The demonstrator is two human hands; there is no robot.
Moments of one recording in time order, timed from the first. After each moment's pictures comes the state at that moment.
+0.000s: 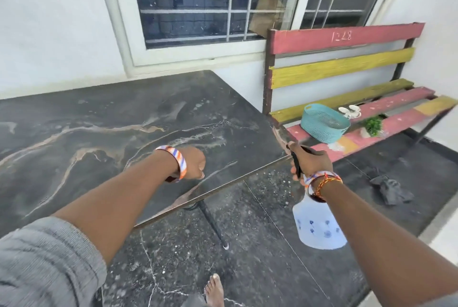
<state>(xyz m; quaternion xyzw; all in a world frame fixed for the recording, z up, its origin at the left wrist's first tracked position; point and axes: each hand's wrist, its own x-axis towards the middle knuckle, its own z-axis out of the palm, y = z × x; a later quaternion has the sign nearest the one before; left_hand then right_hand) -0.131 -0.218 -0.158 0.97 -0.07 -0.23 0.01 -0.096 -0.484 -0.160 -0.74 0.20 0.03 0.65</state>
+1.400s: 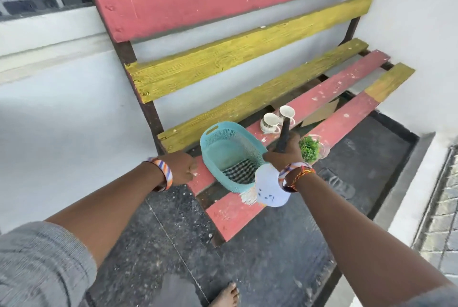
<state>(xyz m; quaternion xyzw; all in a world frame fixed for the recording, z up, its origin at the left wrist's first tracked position) 0.410 -0.543 -0.236 0.94 -0.15 -0.31 0.07 0.414 -0.787 -0.228 -0.82 0.21 0.06 0.53</state>
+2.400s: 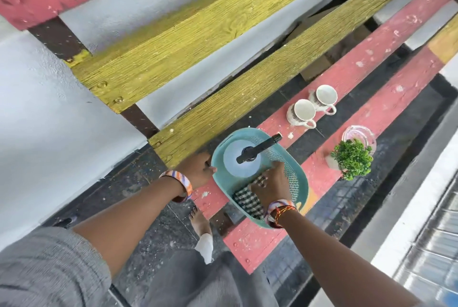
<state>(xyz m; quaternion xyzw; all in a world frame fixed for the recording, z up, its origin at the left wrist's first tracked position) 0.556 -0.536 -0.359 0.87 -0.01 -0.39 0.30 0.508 -0.729 -0.361 -0.89 0.23 0.24 0.33</state>
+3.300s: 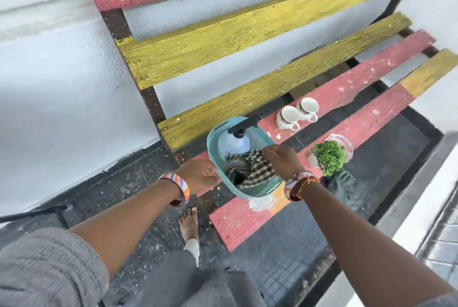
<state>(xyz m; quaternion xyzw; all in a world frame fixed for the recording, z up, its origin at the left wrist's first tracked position) 0.451 -0.557 -0.314 0.88 -0.02 -0.33 0.35 0.487 -0.772 -0.291 -0.86 0.10 0.23 0.45</state>
